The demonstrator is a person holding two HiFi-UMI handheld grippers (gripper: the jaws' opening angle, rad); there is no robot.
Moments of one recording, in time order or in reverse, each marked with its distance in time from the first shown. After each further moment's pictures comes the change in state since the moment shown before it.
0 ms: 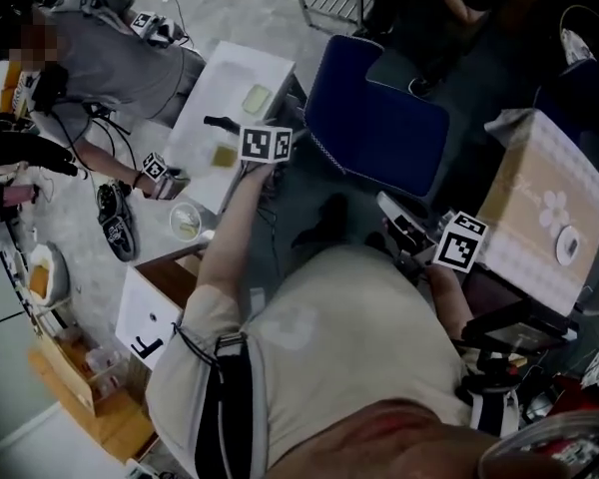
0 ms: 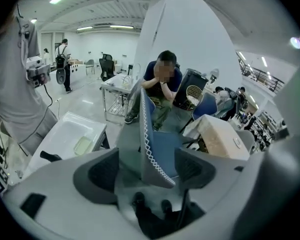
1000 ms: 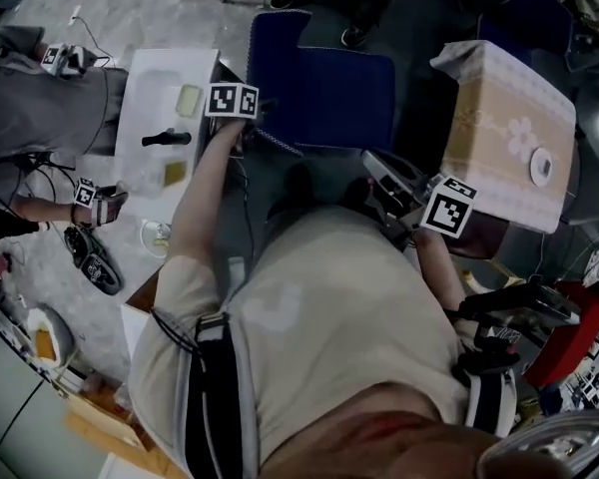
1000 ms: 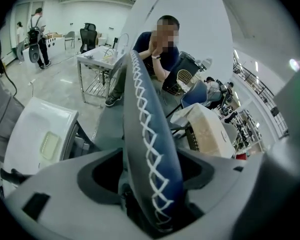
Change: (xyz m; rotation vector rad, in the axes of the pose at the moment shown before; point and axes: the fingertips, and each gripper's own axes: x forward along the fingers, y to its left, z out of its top) left arm 0.085 0.025 0.032 0.018 0.233 -0.163; right arm 0.059 -0.002 0.047 -0.020 -0.071 -0.172
